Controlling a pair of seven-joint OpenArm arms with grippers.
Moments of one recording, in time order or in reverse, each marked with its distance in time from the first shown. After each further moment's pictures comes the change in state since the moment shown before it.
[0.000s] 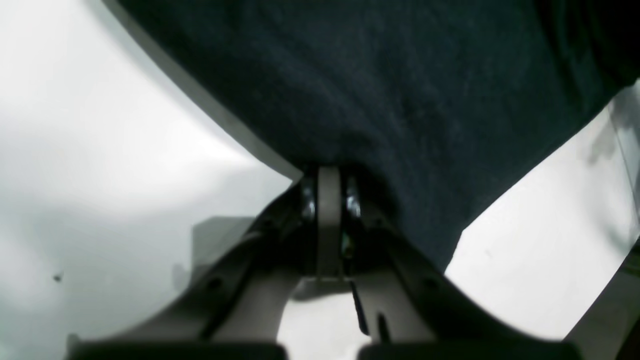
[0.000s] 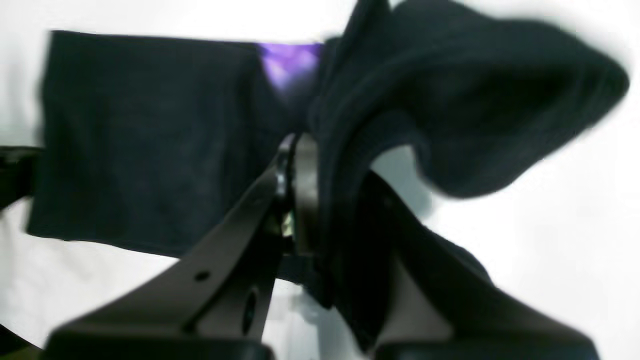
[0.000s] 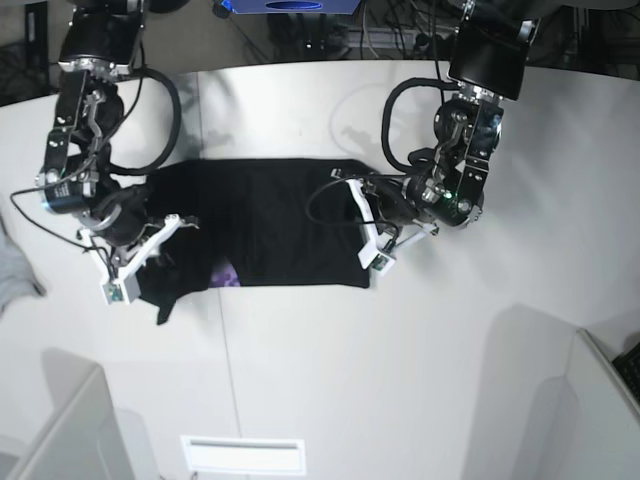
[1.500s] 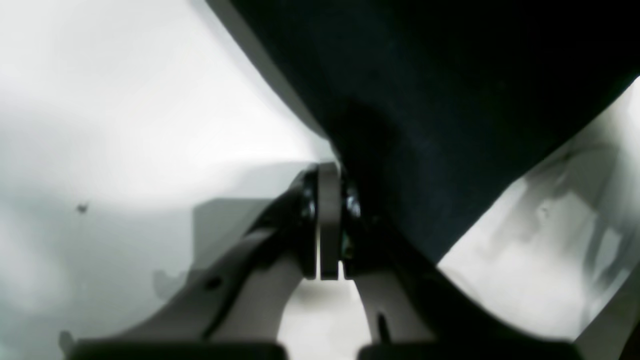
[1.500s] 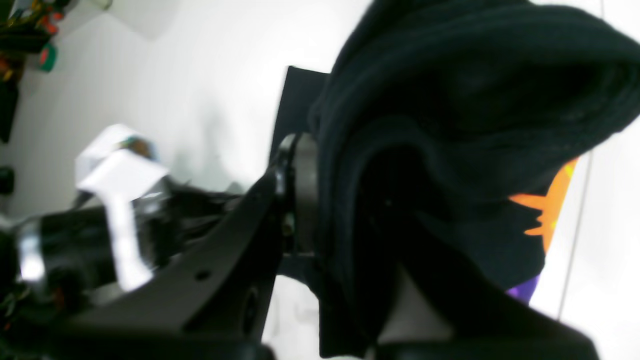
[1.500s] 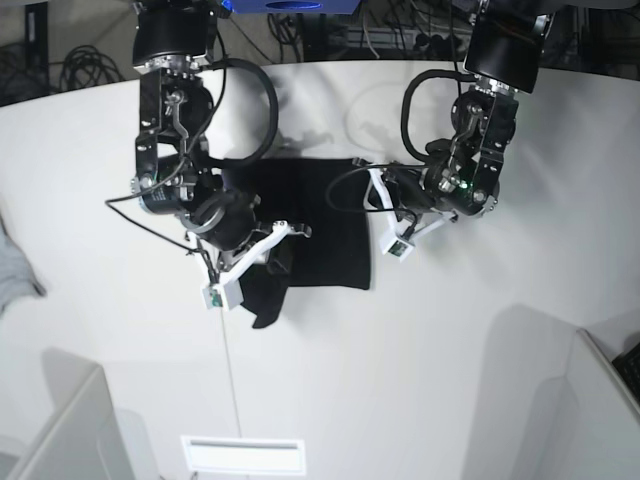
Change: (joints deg) left arm 2.2 -4.1 -0.3 0.0 -0.3 0.0 0.1; right arm 0.6 -14.0 -13.2 -3.5 -0.4 -8.4 8.4
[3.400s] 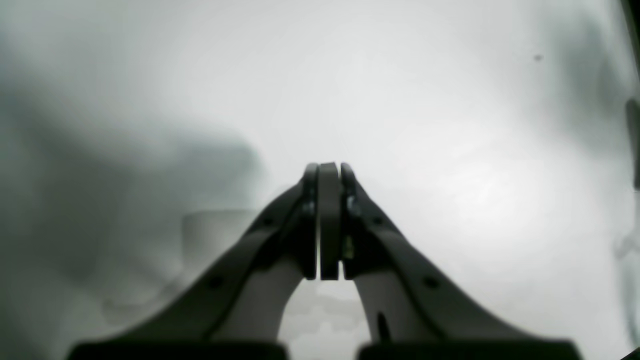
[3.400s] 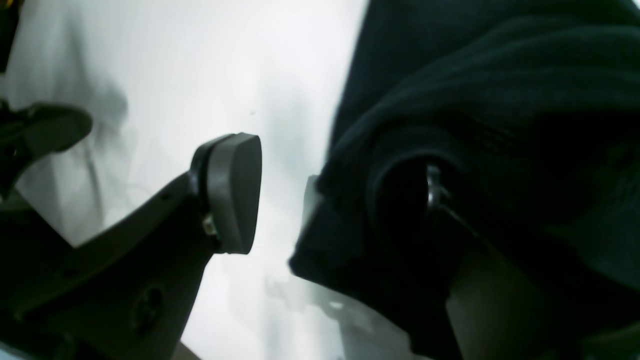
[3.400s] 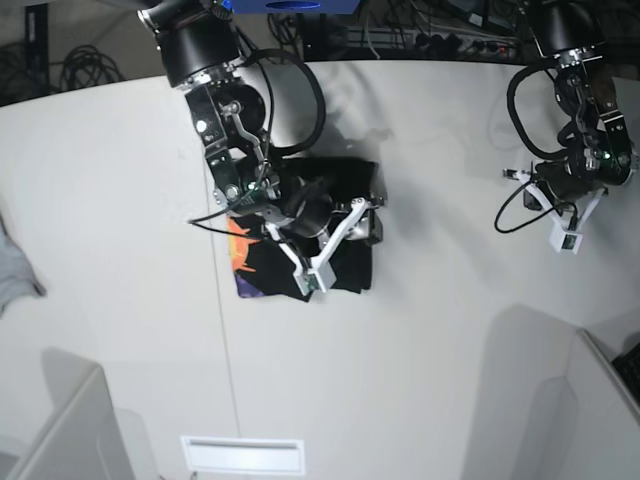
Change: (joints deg) left arm 9.9 -5.9 -39.5 8.7 0.0 -8.7 7.6; right arm 3.6 -1.3 -17.9 -13.1 0.0 -3.2 7.3
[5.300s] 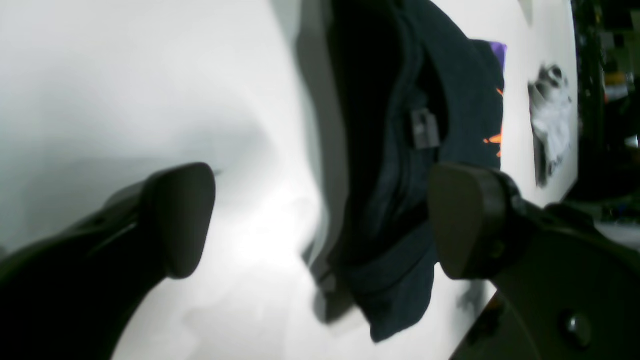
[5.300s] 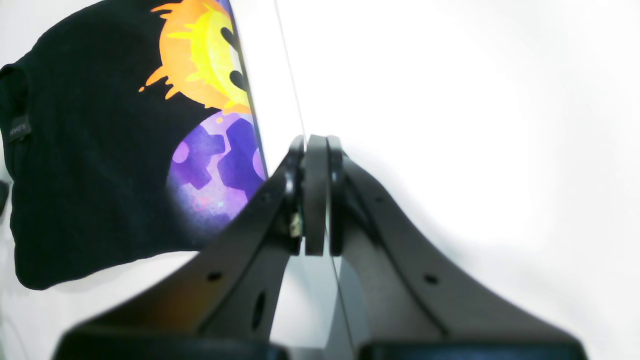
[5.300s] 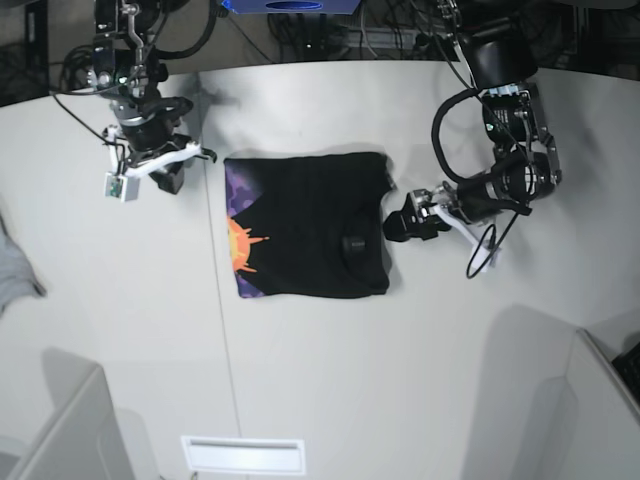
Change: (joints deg) left arm -10.0 15.7 3.6 -17.6 -19.8 0.0 -1.6; right arm -29.9 11.8 26.4 17.8 1.0 -4.9 19.9
